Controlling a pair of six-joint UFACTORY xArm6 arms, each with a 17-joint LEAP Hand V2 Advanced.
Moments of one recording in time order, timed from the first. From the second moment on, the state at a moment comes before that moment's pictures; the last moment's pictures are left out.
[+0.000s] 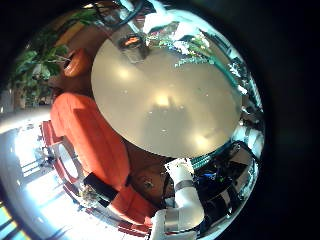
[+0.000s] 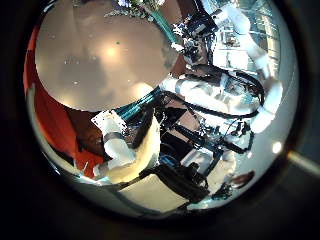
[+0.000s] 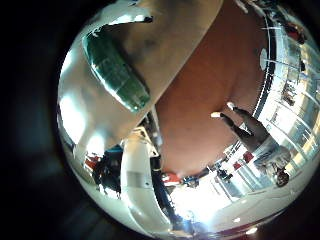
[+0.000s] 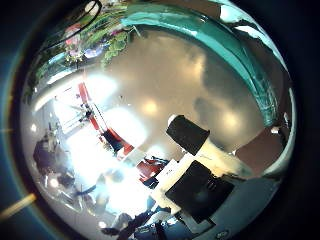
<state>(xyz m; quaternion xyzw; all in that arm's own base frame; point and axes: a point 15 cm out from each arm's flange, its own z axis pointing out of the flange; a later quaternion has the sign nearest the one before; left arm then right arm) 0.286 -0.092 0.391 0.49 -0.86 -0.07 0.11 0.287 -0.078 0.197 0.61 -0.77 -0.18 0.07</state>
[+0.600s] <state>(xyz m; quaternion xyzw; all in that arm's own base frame) 0.285 -0.087 0.393 0.49 -0.86 -0.07 0.11 0.294 -0.088 0.166 0.58 -0.79 -0.18 0.08</state>
